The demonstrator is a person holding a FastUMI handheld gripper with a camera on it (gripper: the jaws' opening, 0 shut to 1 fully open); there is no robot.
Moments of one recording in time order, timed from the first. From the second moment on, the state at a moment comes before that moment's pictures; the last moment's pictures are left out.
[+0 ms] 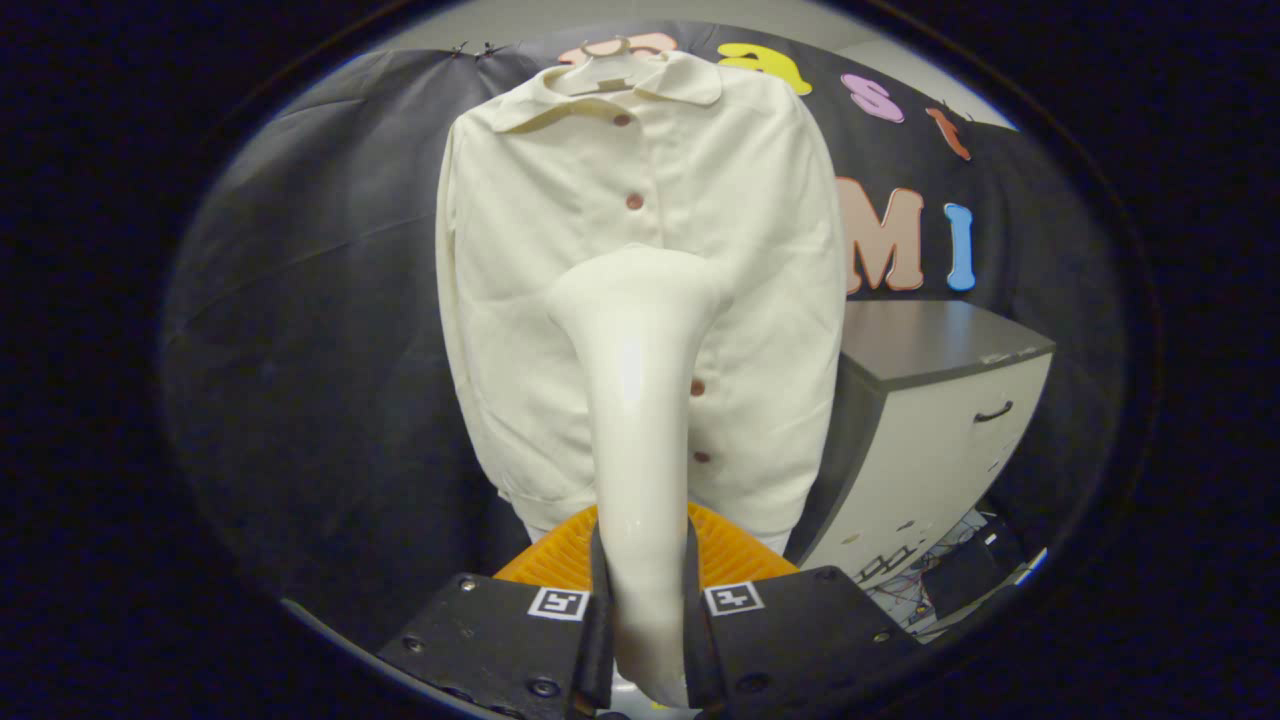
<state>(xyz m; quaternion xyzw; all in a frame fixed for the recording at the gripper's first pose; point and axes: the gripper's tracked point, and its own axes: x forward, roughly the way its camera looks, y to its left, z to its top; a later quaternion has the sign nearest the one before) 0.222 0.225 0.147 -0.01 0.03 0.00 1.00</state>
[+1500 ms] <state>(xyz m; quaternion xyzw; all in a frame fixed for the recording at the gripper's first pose) 0.324 0.140 0.105 0.00 0.09 -0.03 1.00</state>
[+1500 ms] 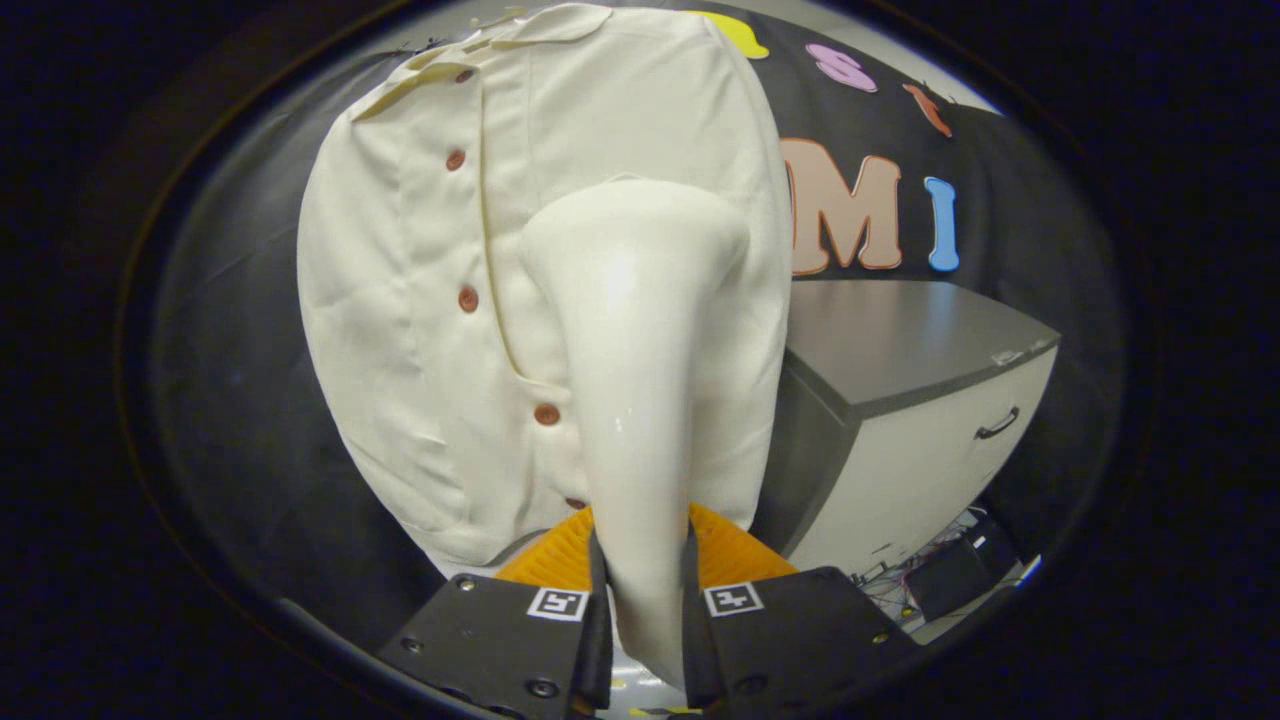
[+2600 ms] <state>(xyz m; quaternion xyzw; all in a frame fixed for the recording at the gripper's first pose) 0.264 0.119 -0.010 0.05 0.18 -0.05 0.98</state>
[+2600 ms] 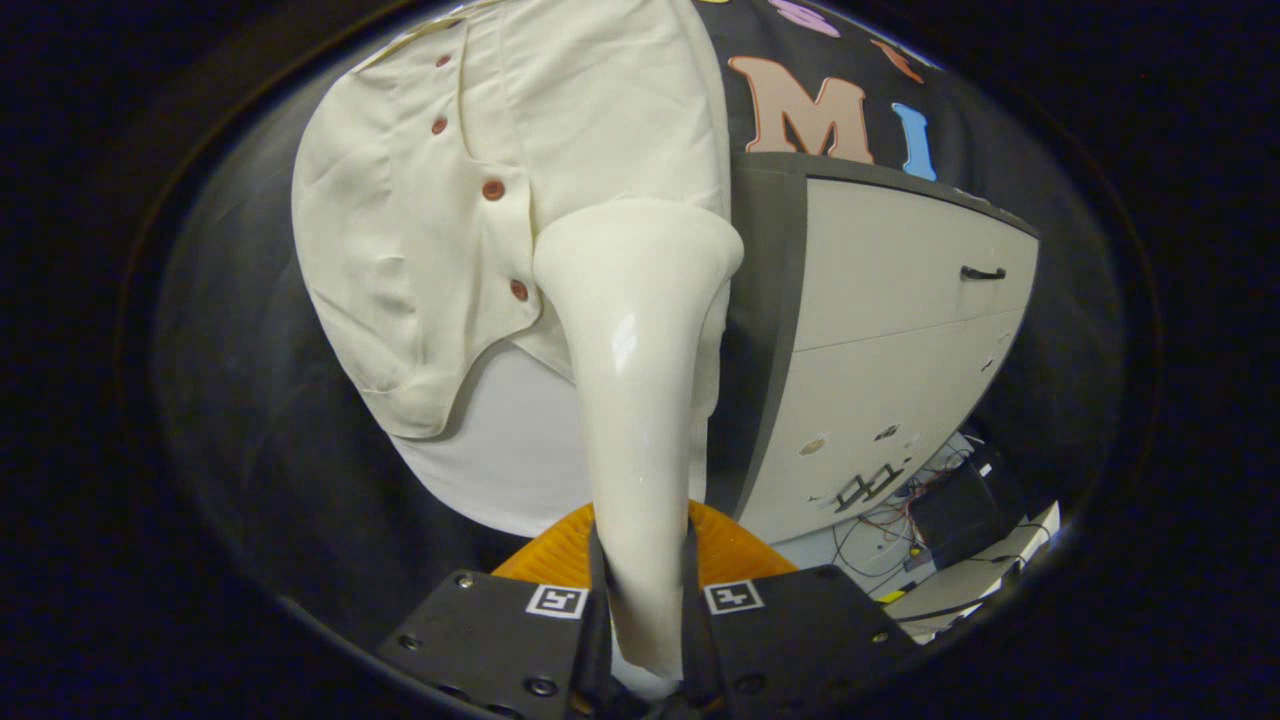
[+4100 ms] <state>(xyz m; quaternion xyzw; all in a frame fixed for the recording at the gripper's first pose) 0.016 0.096 0.234 0.03 -0.09 0.02 1.00</state>
